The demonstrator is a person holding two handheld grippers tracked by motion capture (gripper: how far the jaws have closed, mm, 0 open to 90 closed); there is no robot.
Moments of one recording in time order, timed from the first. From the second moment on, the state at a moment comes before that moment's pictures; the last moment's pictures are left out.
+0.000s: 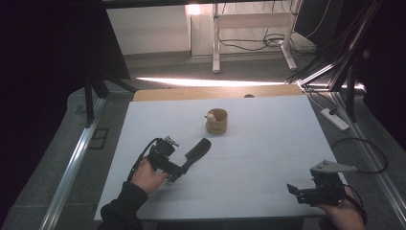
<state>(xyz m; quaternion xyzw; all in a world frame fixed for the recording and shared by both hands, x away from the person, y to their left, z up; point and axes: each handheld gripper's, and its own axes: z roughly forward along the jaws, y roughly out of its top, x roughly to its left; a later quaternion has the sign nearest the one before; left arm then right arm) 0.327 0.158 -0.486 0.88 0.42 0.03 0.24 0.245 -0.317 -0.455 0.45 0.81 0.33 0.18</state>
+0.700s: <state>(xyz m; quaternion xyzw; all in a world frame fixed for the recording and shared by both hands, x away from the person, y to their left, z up) 0.330 0.137 -0.517 0.90 0.40 0.02 0.19 0.245 -0.317 -0.456 0.45 0.81 0.33 0.18</state>
